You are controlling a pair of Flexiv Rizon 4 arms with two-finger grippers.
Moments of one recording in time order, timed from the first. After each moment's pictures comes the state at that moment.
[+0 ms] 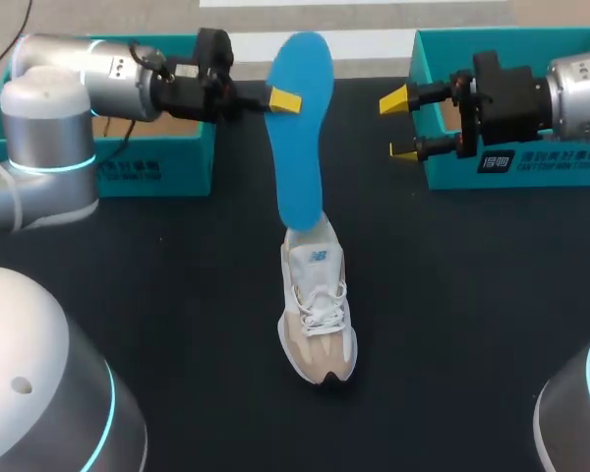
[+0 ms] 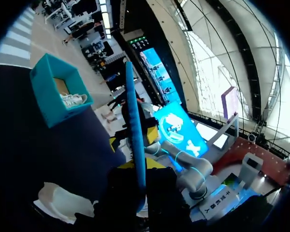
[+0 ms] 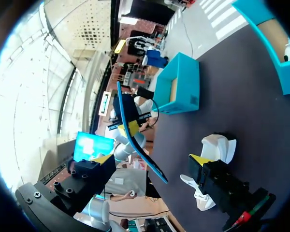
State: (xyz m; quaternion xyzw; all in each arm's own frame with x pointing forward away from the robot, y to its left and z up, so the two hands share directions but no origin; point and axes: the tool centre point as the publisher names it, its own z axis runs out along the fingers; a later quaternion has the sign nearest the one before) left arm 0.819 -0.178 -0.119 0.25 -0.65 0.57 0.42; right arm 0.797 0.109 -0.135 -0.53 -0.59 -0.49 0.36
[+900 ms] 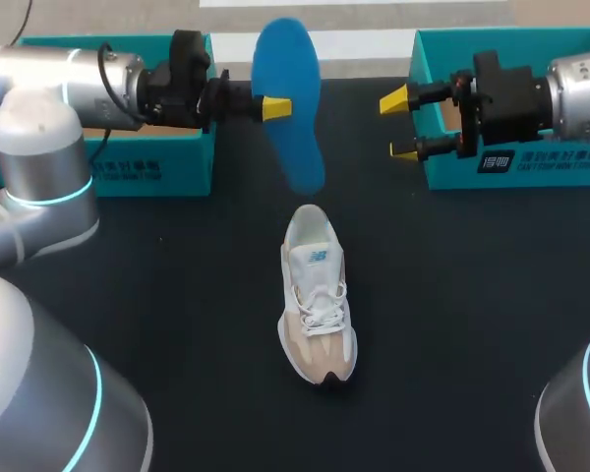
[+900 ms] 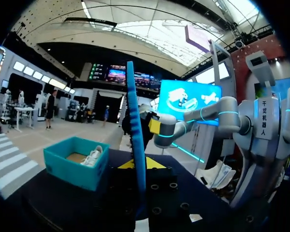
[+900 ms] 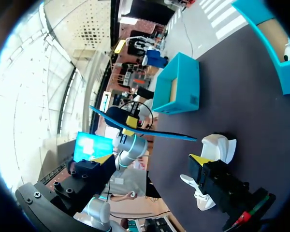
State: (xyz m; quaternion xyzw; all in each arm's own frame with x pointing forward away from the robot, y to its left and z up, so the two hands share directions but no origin) left arm 0.833 -0.169 -0.129 0.00 -0.71 0.70 0.09; right arm 0.797 0.108 -0.135 -0.53 -0.59 -0.49 0.36
